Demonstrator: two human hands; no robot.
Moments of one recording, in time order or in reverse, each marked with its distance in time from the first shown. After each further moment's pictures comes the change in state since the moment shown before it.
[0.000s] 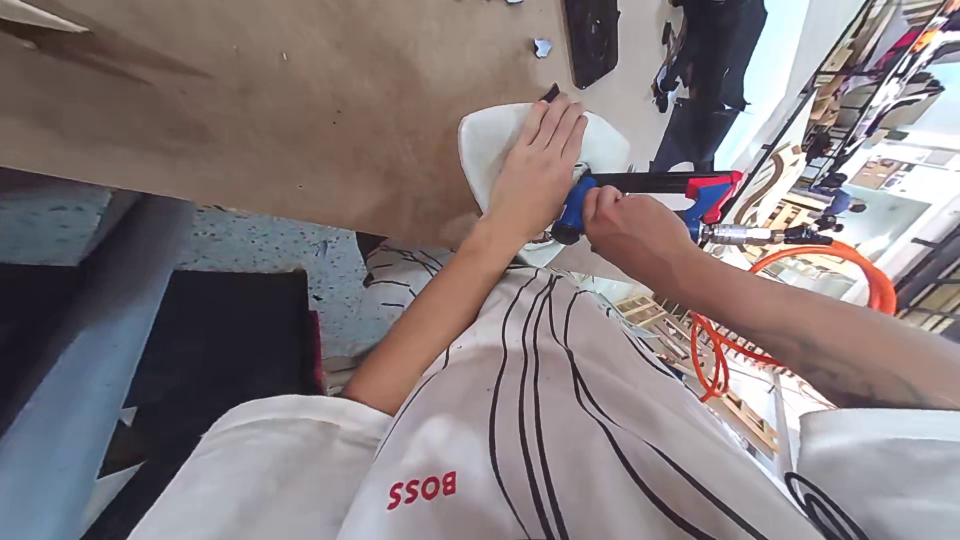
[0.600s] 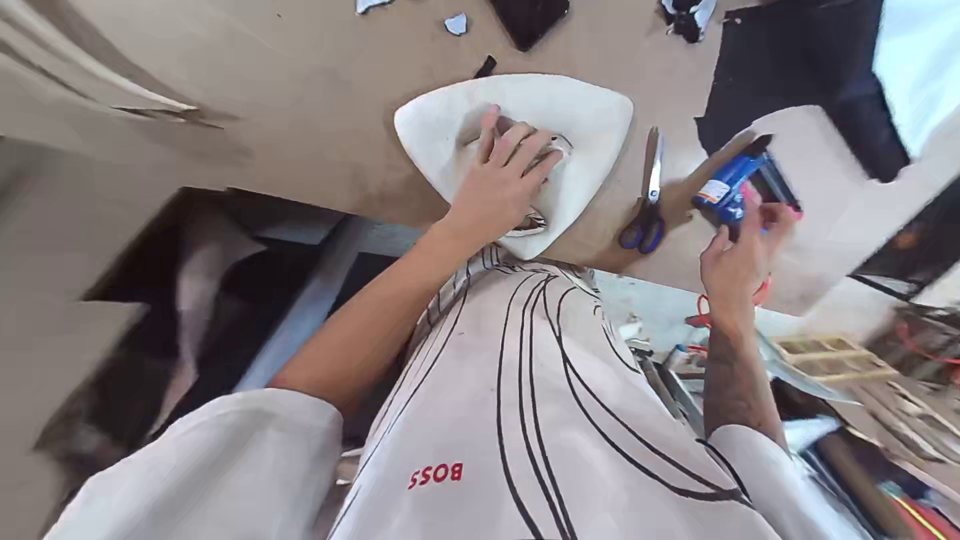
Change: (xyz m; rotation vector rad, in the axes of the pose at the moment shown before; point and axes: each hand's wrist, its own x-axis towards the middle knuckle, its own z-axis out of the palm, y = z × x) left_hand -0.018 0.039 0.014 0.354 -0.195 0.113; right_hand -0.051 0.056 0.356 0.995 0.798 0.726
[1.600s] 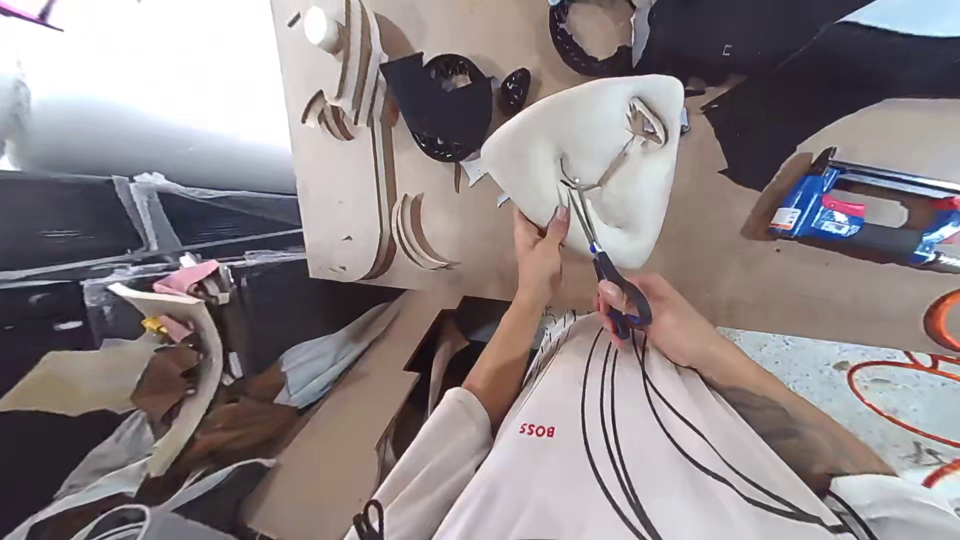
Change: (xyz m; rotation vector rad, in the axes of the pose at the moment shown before) left_hand 0.045 0.075 -0.102 -1.149 0.546 -0.567; right_hand -0.012 -0.202 -0.075 1.832 -0.874 -0.001
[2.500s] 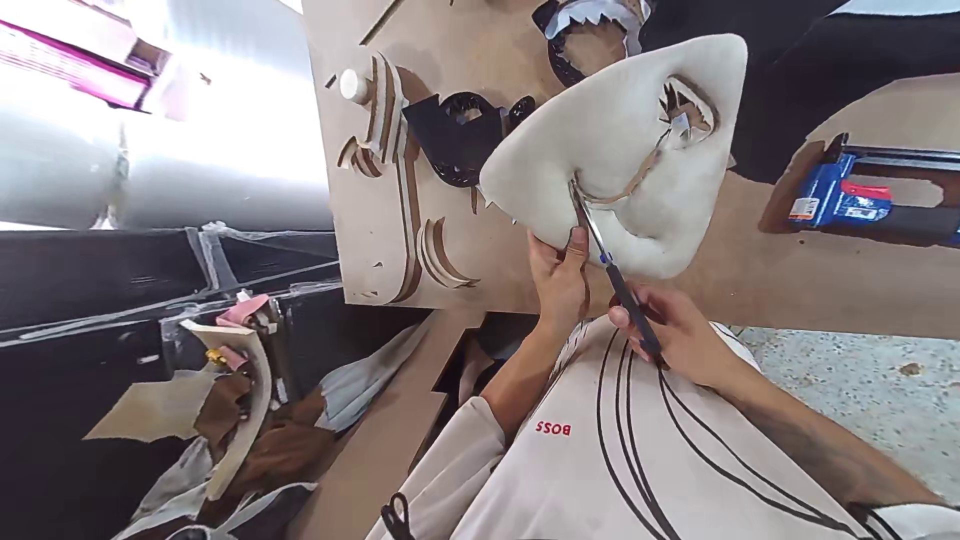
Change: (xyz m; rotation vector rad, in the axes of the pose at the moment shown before) left_hand -0.032 0.031 0.020 -0.134 -0.037 0.118; right_hand -0.016 0.011 0.019 -0.148 0.121 -0.196
